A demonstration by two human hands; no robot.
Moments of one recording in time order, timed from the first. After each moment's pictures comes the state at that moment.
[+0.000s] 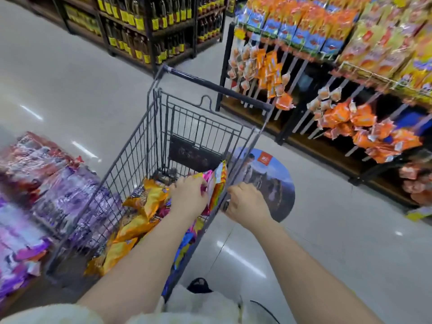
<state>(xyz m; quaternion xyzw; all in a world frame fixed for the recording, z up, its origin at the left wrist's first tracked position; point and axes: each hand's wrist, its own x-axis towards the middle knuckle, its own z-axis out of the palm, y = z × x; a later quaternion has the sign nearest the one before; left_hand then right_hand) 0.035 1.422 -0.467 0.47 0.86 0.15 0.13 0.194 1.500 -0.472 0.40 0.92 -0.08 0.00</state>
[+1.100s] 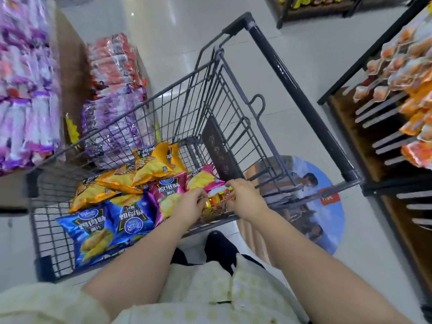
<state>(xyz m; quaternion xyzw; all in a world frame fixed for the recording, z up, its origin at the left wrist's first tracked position) 0.046 1.576 -0.615 0.11 0.91 0.30 0.28 0.084 1.761 -0.572 0.08 0.94 -0.24 0.22</state>
